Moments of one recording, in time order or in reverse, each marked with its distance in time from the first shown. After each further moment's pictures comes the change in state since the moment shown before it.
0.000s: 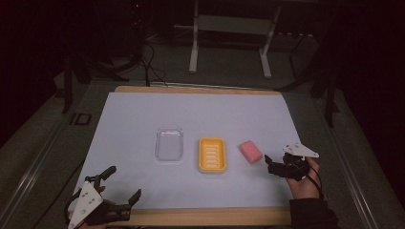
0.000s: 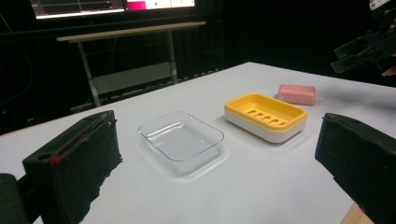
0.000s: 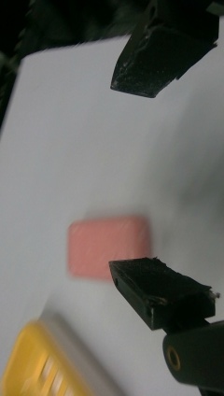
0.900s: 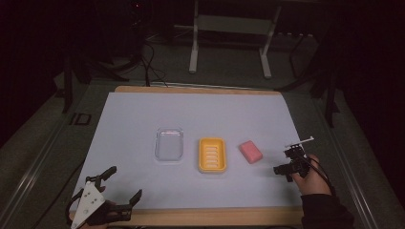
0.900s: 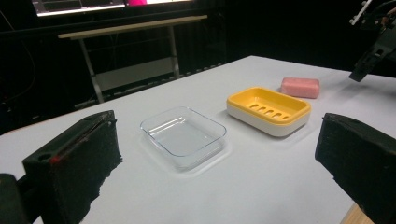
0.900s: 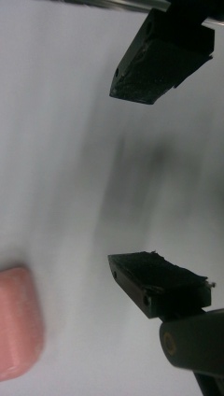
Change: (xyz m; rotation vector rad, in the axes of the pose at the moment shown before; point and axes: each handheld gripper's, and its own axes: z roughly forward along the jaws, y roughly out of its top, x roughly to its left) left arm -0.002 0.000 0.001 0.023 0.011 0.017; right arm -0.026 0.004 0.017 0.589 0.007 0.167
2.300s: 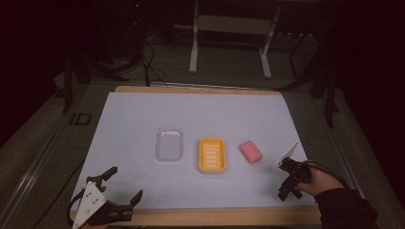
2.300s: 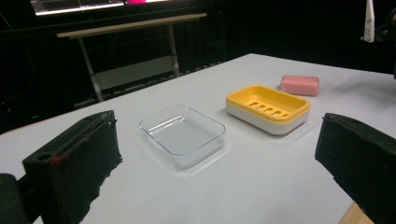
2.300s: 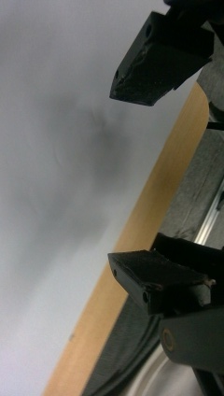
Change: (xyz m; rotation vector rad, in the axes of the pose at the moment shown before) left arm -0.002 0.000 0.001 0.006 -0.002 0.006; right arm 0.014 -0.010 -0.008 0.535 0.166 -0.260
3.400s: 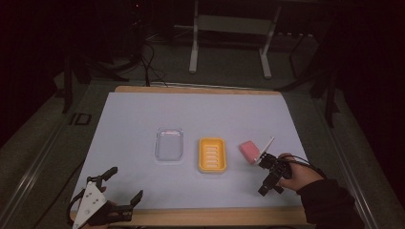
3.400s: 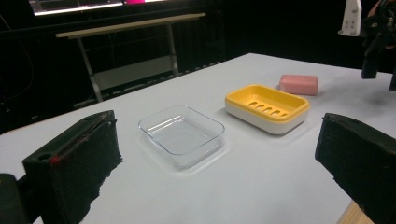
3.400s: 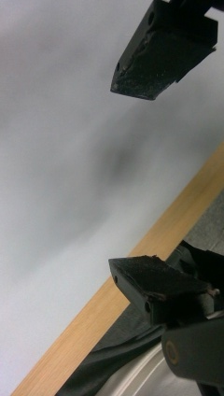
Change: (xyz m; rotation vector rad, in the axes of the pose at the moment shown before) left arm 0.000 0.000 0.000 0.004 -0.004 0.006; right arm 0.051 0.035 -0.013 -0.117 -0.019 -0.261
